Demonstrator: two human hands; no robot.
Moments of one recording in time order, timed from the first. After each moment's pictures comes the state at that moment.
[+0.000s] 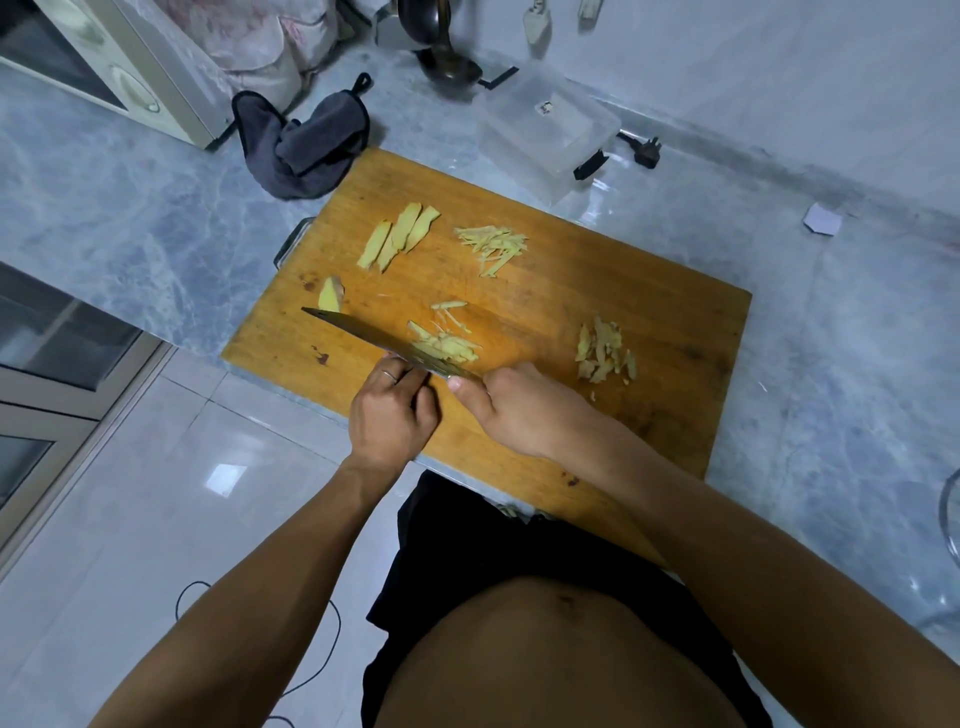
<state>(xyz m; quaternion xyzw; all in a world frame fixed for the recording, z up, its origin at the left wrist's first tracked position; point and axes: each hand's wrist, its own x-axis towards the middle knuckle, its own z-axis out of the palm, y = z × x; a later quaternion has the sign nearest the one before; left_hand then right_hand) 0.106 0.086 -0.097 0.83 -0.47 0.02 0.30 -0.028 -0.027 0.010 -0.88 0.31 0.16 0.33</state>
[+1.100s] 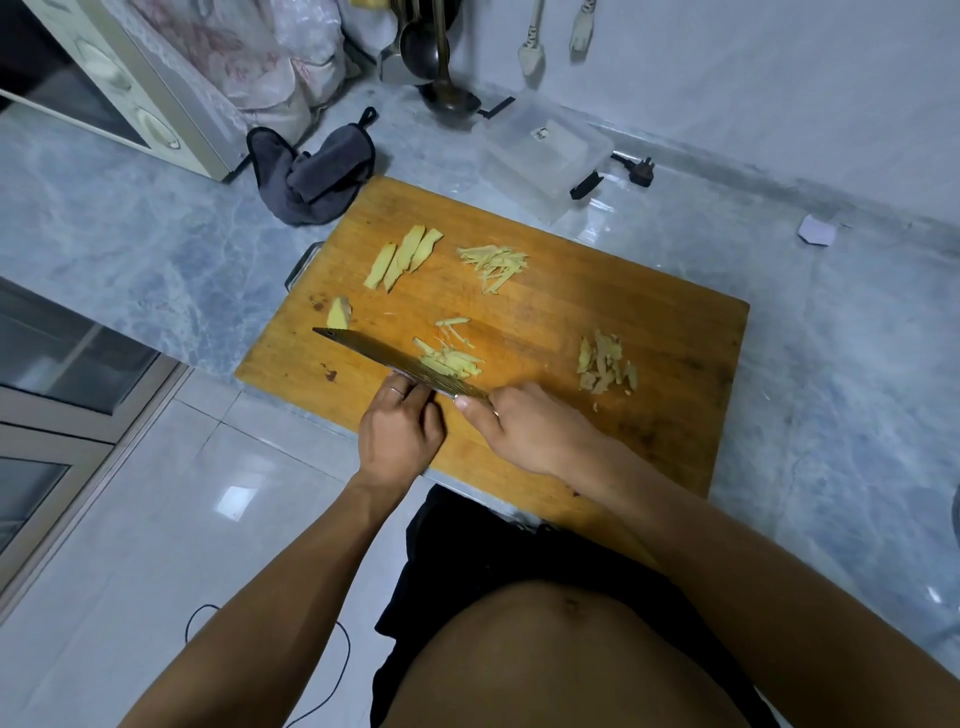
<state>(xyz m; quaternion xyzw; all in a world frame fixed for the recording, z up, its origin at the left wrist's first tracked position) 0.103 0.088 -0.096 0.84 -0.47 0.00 0.28 -0.036 -0.022 -0.001 -0.88 0.31 0.13 0.33</state>
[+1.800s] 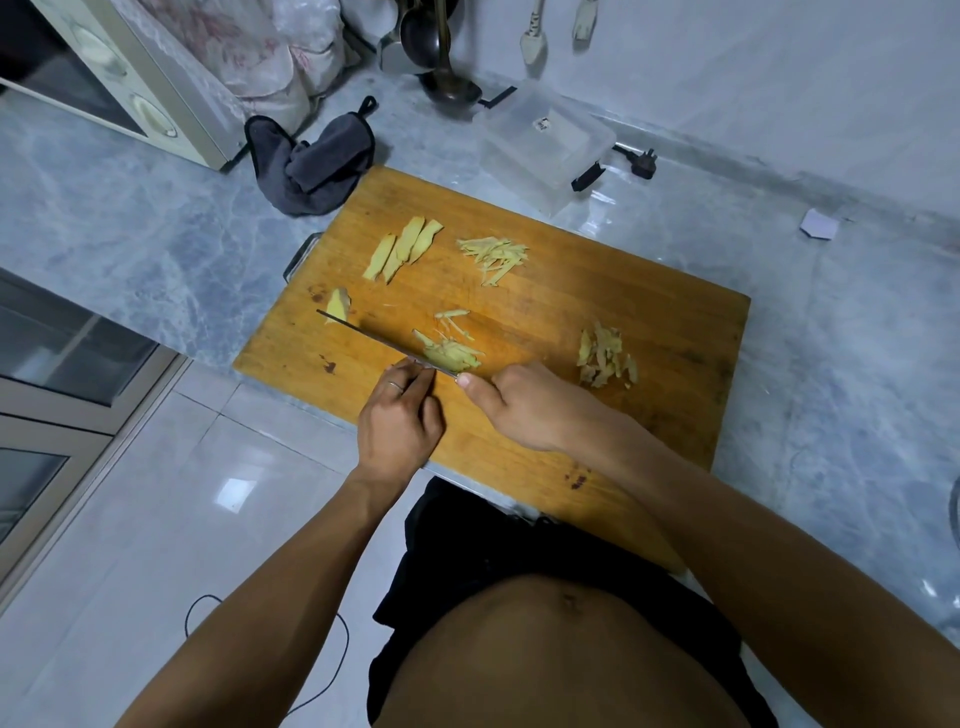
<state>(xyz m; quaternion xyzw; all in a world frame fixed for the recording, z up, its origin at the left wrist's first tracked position) 0.103 0.089 -0.098 0.83 -0.48 -0.02 0.28 -0.032 -0.034 0.014 -0.86 0.30 0.14 0.38</state>
